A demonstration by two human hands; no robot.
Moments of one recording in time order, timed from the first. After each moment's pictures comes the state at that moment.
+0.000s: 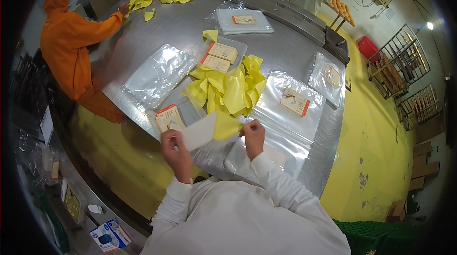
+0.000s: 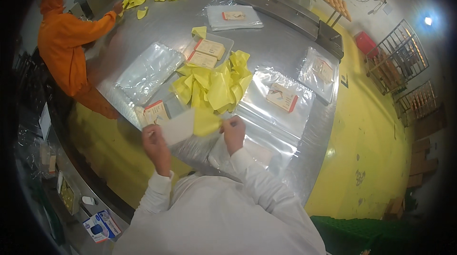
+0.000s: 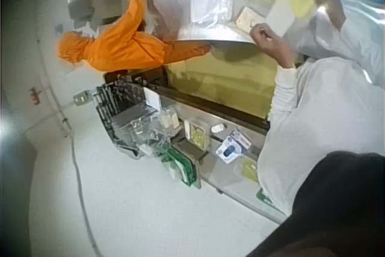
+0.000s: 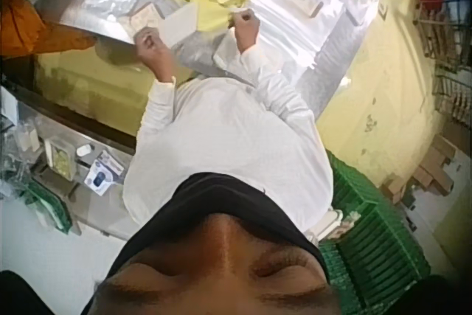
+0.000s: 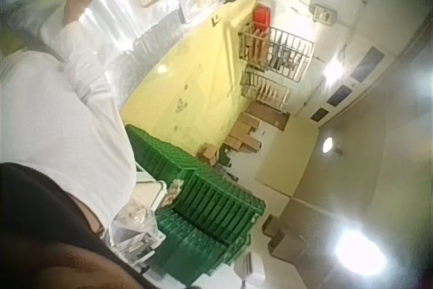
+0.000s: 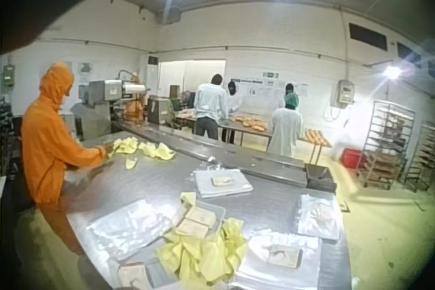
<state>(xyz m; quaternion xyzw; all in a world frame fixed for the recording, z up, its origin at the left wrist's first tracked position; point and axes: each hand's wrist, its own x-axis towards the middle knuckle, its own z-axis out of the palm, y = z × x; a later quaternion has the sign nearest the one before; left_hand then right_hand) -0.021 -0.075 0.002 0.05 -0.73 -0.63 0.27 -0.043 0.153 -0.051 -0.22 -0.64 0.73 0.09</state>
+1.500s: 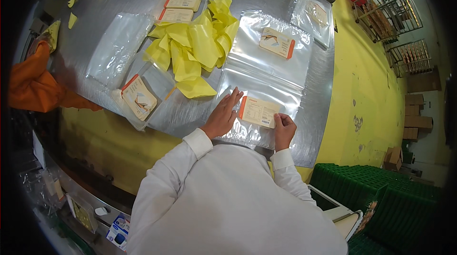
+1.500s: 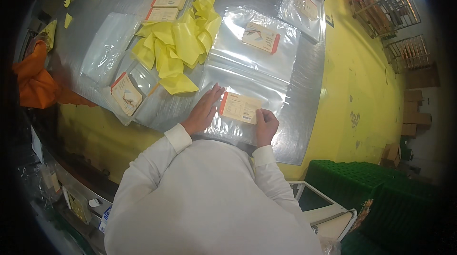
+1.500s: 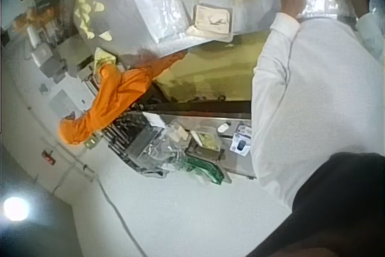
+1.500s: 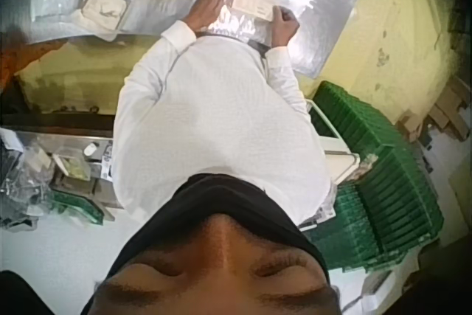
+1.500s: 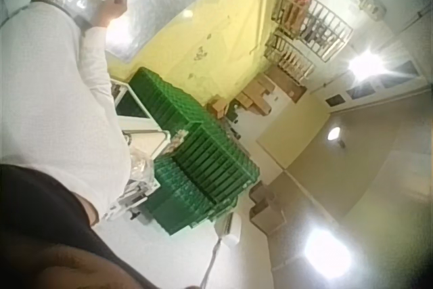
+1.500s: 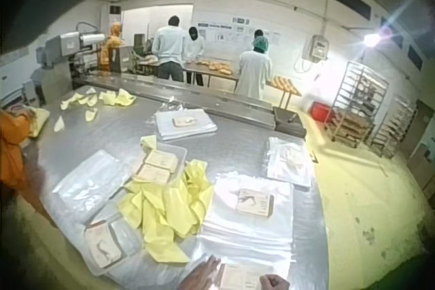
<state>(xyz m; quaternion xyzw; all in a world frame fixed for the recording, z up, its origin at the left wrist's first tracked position) -0.022 0.059 -0.105 -0.43 -0.76 -0.45 -0.16 0.129 0.262 -0.106 -0.44 -0.66 0.57 0.23</state>
